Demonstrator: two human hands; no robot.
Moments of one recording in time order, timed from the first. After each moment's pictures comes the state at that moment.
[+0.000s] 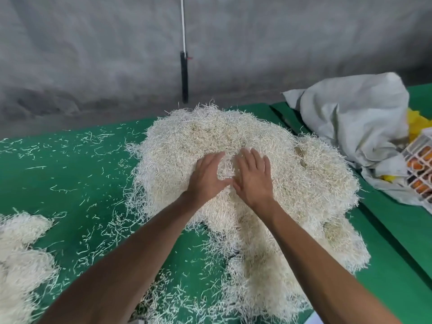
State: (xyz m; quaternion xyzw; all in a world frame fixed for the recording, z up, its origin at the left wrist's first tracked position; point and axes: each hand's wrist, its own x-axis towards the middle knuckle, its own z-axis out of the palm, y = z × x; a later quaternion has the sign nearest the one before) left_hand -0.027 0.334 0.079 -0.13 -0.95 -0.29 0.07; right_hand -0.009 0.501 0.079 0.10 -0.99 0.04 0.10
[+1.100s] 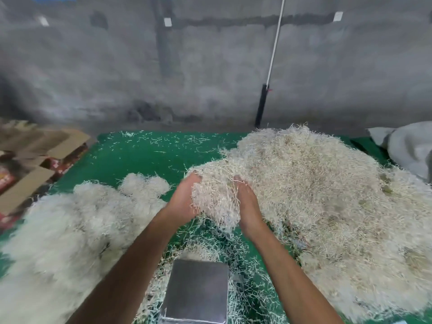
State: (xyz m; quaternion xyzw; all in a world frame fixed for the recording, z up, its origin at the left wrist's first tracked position) left_hand 0.268 0.077 0.177 0.16 -0.86 -0.49 0.05; right_hand 0.223 0.254 0.150 0.08 -0.68 0.71 -0.17
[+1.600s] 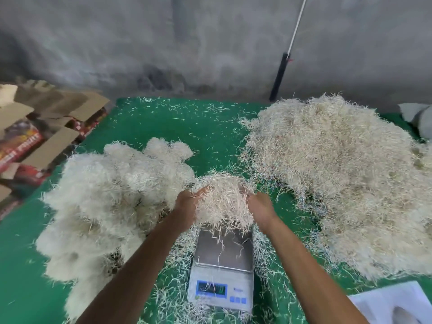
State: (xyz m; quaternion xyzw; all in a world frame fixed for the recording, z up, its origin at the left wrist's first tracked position) left_hand 0.363 0.024 0.079 0.33 -0.73 -0.60 -0.01; right_hand 0.281 0.217 0.077 -0.05 -0.76 0.60 -0.24
